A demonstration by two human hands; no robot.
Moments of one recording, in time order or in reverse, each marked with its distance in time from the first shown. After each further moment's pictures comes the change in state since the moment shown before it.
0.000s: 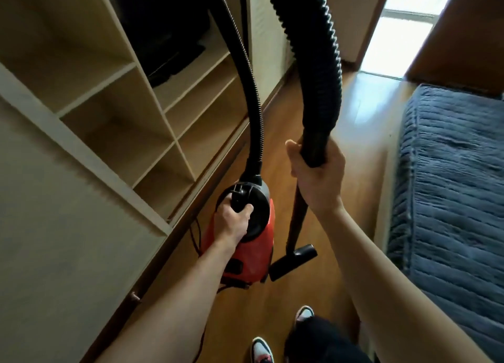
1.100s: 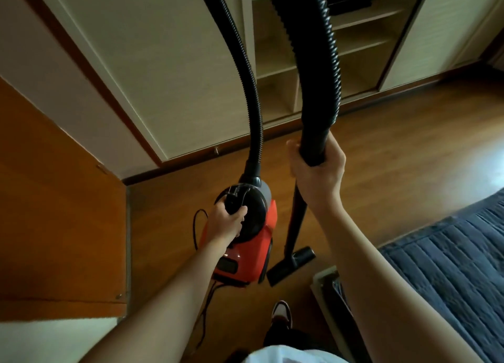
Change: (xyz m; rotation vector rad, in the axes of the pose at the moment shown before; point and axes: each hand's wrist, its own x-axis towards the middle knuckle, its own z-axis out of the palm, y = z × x) left_hand -0.570 -0.137 0.105 -0.239 0.558 -0.289; right_hand -0.295 -0.207 -0.304 0.359 -0.601 0.133
